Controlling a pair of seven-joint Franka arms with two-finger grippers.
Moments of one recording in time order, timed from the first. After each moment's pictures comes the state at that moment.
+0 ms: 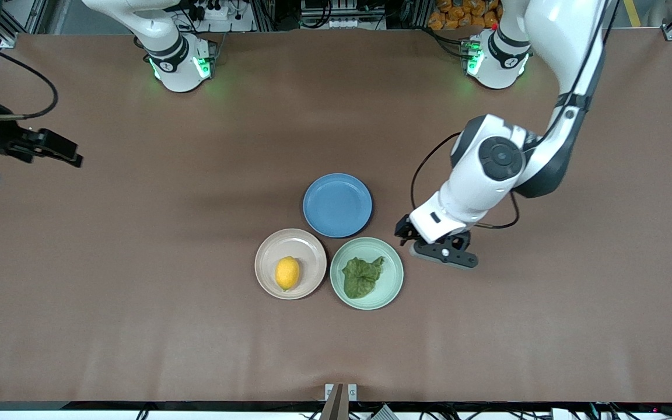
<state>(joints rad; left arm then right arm) -0.33 0.50 -0.18 -1.60 0.00 2.33 -0.24 0.09 0.10 -0.04 -1.43 0.07 1.46 0.19</state>
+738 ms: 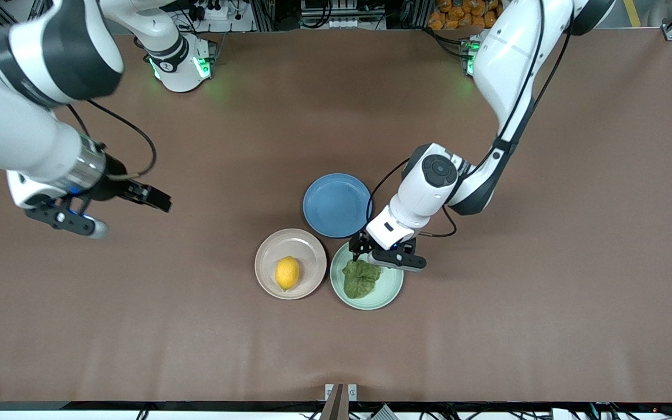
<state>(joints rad) -0.43 0.74 -0.18 -1.60 0.00 2.78 -0.45 0.27 0.27 -0.04 -1.44 0.12 1.68 0.55</state>
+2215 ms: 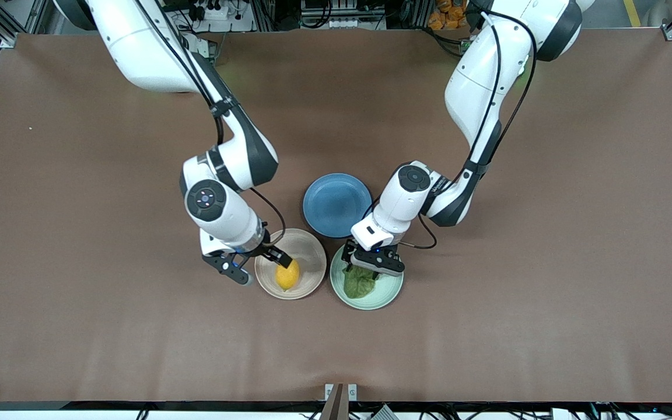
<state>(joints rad) -0.55 0.90 -0.07 -1.53 0.10 2.95 -0.45 0.51 0.69 -0.04 -1.45 0.13 2.24 0.95</state>
